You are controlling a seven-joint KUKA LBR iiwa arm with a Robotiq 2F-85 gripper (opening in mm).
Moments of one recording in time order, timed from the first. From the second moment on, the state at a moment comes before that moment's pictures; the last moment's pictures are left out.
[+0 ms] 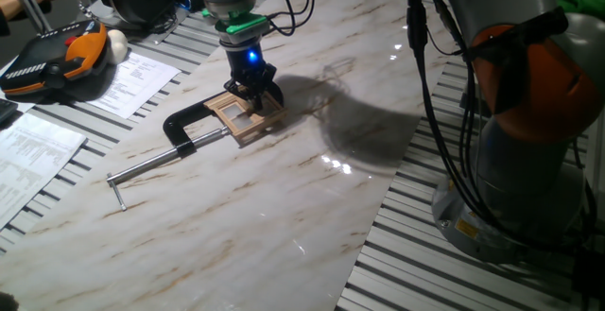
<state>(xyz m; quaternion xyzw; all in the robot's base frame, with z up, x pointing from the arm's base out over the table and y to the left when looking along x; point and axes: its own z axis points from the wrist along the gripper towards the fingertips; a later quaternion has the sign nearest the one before) 0.545 -0.043 0.048 -0.24 -0.97 -0.02 0.08</state>
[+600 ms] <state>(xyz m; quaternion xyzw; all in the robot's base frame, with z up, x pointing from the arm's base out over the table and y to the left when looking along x) 0.547 -0.044 0.047 -0.24 -0.97 -0.01 0.08</state>
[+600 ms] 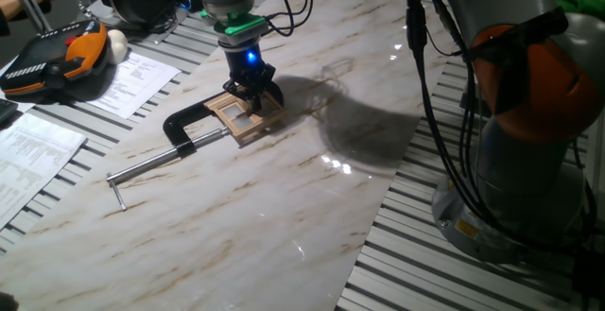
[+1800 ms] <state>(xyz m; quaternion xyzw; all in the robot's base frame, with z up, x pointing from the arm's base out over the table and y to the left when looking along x) 0.554 -0.044 0.049 -0.24 -0.97 0.00 0.07</state>
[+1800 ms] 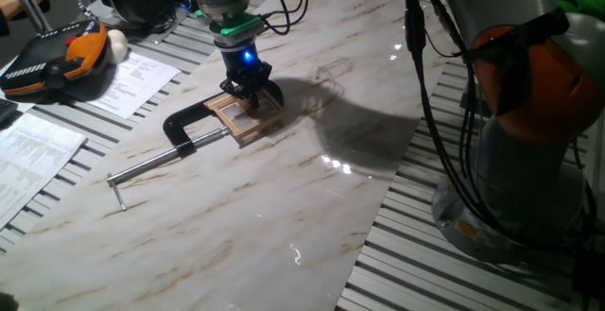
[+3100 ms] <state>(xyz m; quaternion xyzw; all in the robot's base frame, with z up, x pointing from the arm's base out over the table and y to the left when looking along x) 0.540 -0.045 0.049 -0.24 -0.97 -0.02 0.08</state>
